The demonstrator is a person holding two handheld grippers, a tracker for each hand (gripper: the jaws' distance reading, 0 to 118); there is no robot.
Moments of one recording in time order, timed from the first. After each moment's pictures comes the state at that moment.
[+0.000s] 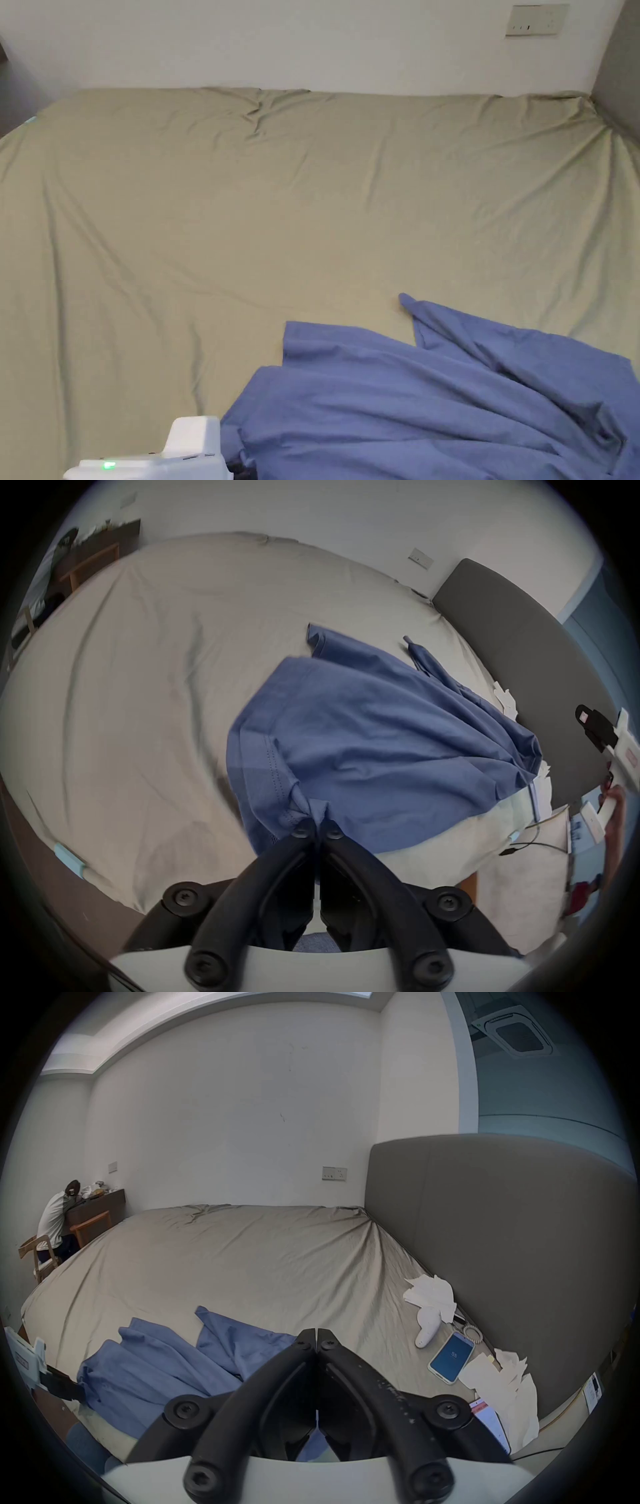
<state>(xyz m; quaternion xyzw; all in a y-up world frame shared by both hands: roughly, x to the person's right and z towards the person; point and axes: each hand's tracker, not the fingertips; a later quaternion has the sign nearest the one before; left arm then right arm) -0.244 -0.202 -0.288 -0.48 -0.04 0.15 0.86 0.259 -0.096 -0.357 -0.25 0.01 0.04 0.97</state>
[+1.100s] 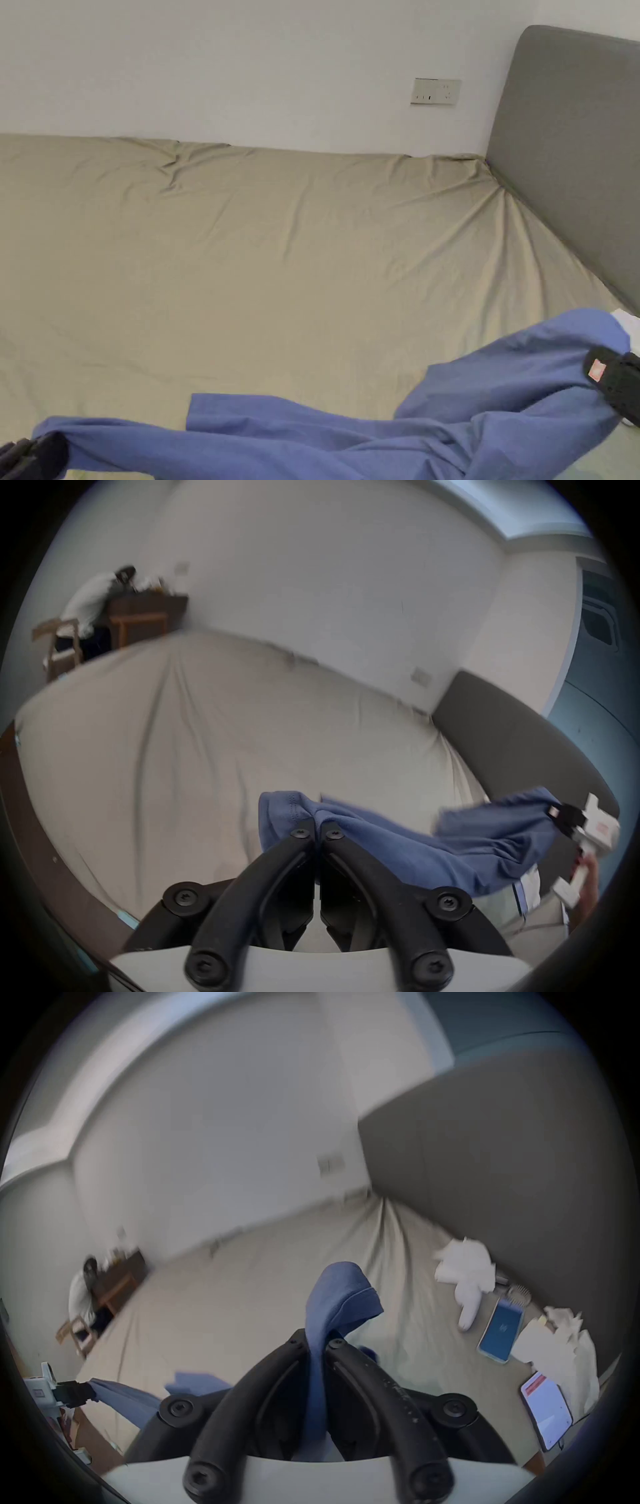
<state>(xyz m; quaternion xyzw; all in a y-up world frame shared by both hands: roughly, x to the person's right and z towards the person) -0.277 -0.093 -0.265 -0.24 0.06 0.19 0.95 0.293 -0.063 -0.355 -0.19 0.01 -0.14 0.97</state>
